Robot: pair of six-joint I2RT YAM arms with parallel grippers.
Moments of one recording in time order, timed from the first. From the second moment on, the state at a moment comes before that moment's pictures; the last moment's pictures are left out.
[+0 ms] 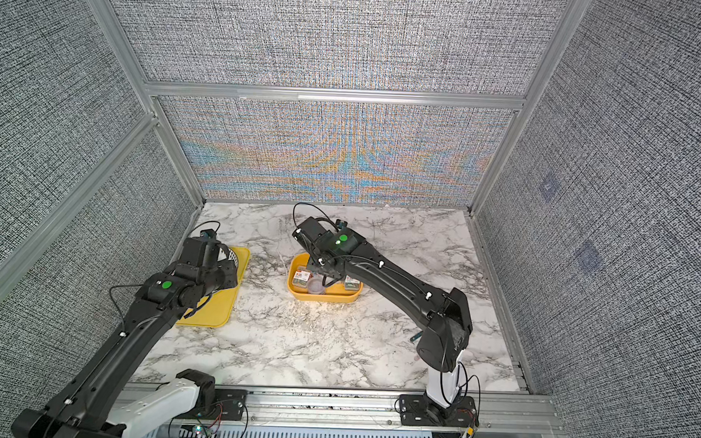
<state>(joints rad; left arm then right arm) -0.30 0.98 1.00 -0.86 -0.24 -0.37 0.91 1.84 1.83 -1.12 0.32 1.01</state>
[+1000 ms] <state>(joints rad) -0.30 0.54 1.02 -1.05 -0.55 -0.44 1.17 2.44 2.42 -1.16 0.12 0.67</state>
